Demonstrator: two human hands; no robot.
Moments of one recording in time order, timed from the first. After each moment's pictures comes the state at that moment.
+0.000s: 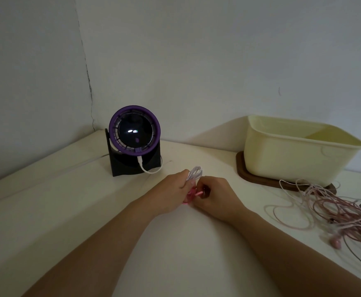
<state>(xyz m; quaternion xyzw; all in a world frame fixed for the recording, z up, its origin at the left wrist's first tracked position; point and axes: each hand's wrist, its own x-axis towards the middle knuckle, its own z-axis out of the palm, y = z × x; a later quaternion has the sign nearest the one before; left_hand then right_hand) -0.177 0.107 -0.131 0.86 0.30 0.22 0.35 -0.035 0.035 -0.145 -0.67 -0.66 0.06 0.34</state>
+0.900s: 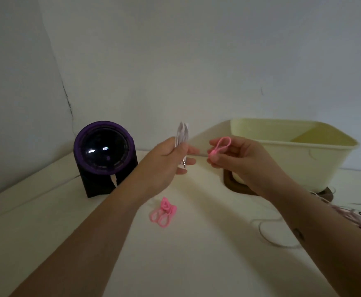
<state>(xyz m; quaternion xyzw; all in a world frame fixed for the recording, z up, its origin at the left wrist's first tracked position) -0.132 0.085 -0.043 0.77 0.26 0.35 0.47 0.038 0.010 -0.053 -0.49 -0.53 0.30 0.62</state>
